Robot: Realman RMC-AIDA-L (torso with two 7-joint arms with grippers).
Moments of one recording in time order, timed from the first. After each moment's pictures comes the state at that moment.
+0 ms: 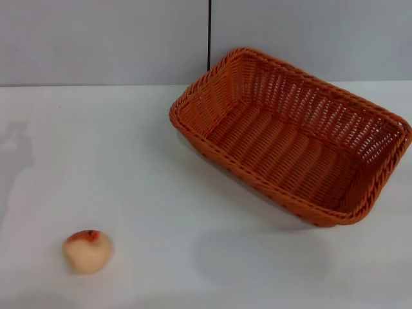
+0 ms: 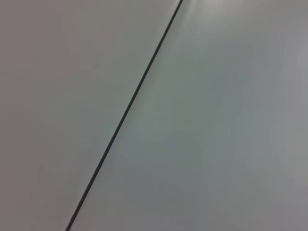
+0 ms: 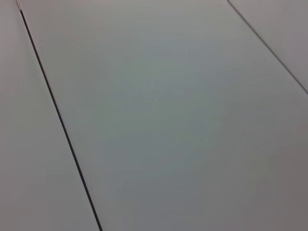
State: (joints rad) left arm -0.26 -2.07 -2.57 0.00 0.83 -1.81 2.45; right arm 0.27 2.07 0.24 -0.17 -1.33 -1.67 0.83
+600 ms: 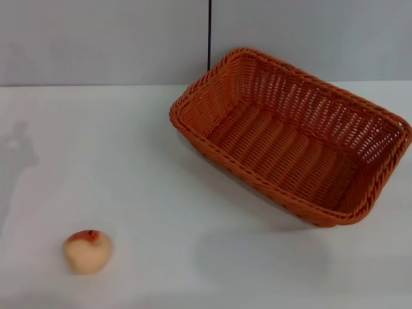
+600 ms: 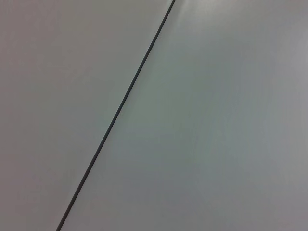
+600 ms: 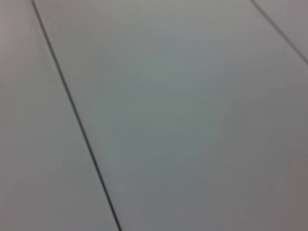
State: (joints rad) left arm -0.26 -2.07 -2.56 -0.01 0.83 -1.81 2.44; right arm 0.28 2.07 0.20 -0.19 -1.33 -1.66 0.83
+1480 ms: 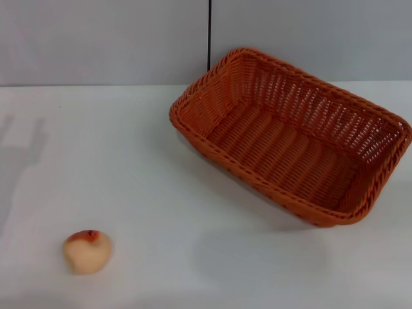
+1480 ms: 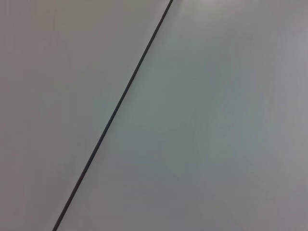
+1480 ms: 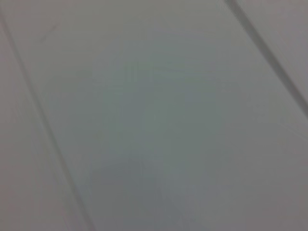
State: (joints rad) left arm -0.27 -2.07 -2.56 0.00 0.84 -1.79 2.44; right arm 0.23 1.94 -0.41 -0.79 -1.38 -1.70 1.69
